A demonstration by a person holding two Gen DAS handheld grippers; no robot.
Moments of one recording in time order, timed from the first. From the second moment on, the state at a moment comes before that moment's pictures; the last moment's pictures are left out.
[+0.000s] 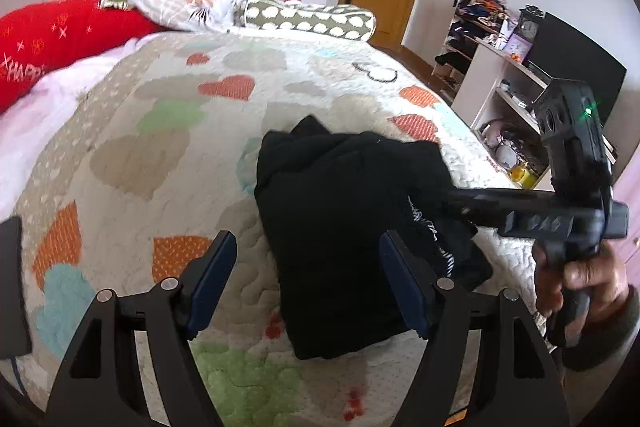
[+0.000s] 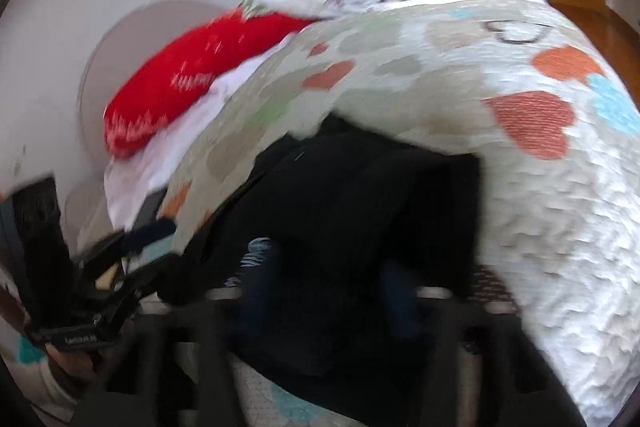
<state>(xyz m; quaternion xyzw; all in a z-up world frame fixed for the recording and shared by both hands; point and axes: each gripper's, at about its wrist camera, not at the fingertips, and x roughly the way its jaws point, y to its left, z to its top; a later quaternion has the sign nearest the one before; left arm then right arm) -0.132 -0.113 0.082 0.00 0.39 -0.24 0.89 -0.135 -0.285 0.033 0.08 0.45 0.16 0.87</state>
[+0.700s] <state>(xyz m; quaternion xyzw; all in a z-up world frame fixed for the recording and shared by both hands) -0.146 -0.164 0.064 0.08 0.41 -0.27 0.87 -0.155 -0.335 0.052 0.07 0.44 0.09 0.89</state>
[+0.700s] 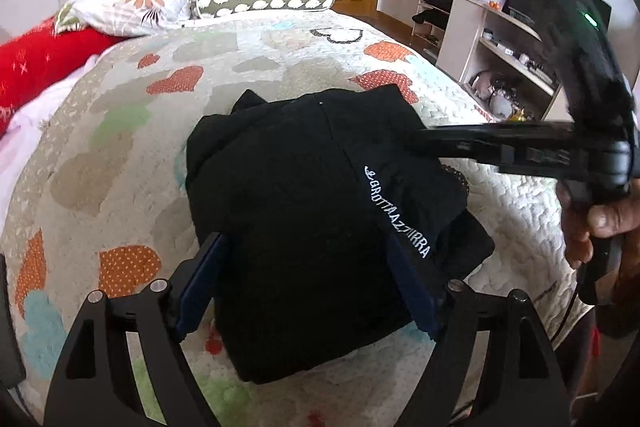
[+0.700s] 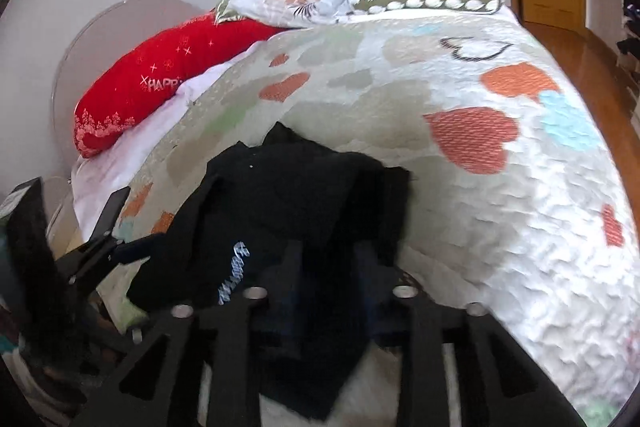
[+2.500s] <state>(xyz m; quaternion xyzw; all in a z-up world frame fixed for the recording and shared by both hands) -0.133 -0.142 0.065 0.03 0.41 -0.25 0.88 -0.183 -0.342 0.028 0.10 0.43 0.13 0.89</state>
